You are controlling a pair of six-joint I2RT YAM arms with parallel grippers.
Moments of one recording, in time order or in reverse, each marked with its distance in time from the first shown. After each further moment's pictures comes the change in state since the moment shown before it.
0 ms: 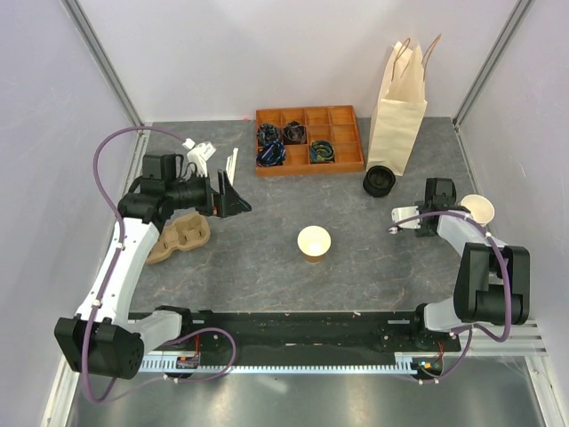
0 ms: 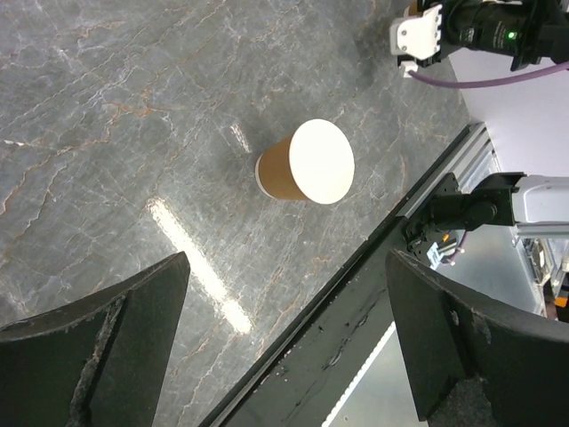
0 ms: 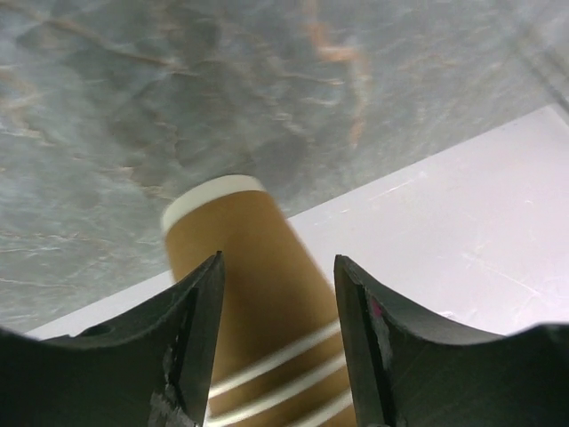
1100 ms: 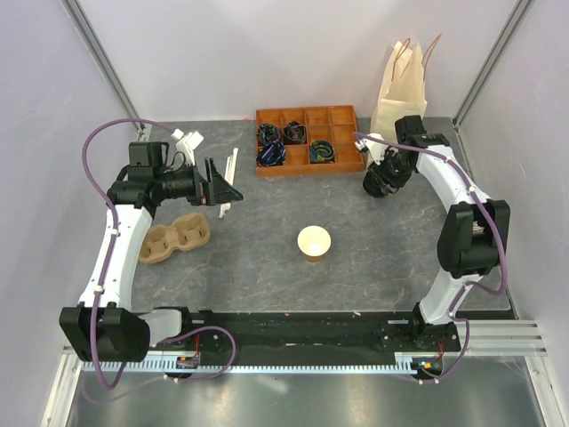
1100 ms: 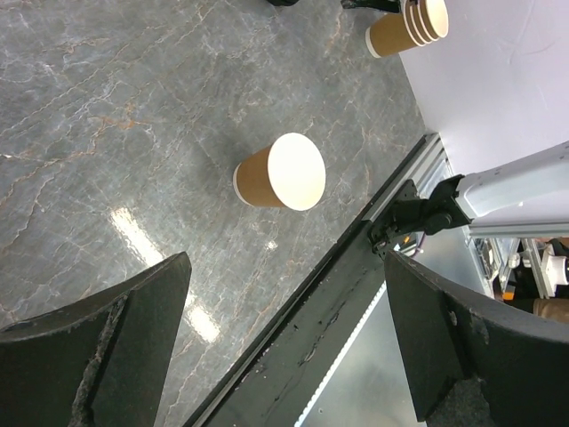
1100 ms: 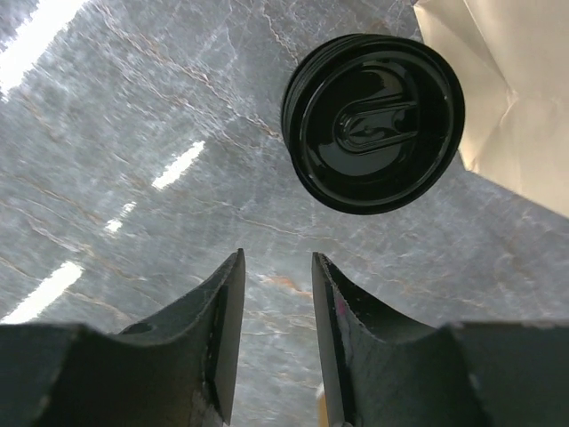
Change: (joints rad) left arm 0.124 0.083 0.107 -0.084 0.166 0.030; right arm 0.205 0.357 0.801 -0.584 -0.528 1.010
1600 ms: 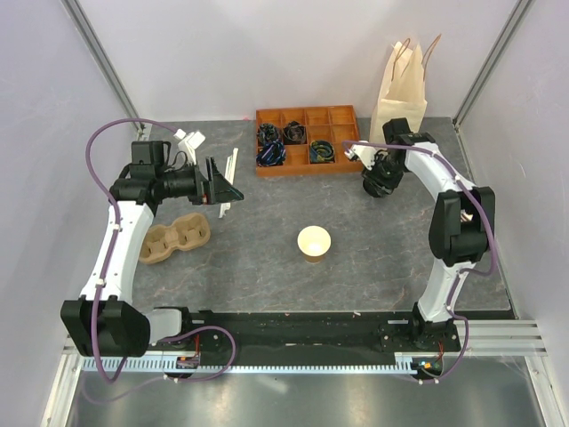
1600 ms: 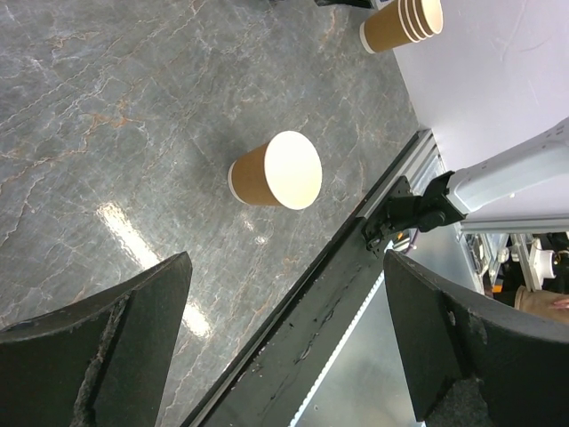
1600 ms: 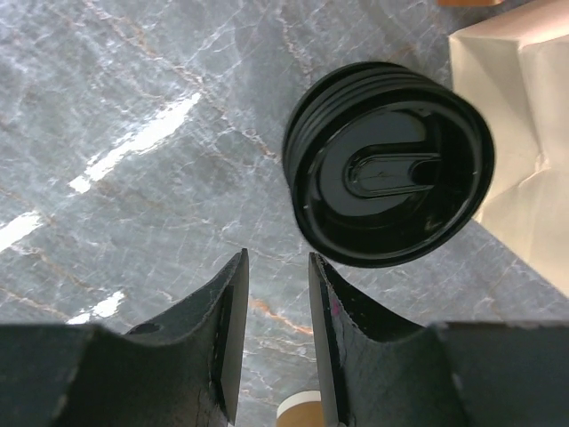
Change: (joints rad) left arm 0.000 0.029 0.000 0.005 0.022 0.000; right arm 0.033 0.111 0.038 -0.004 0.045 -0.137
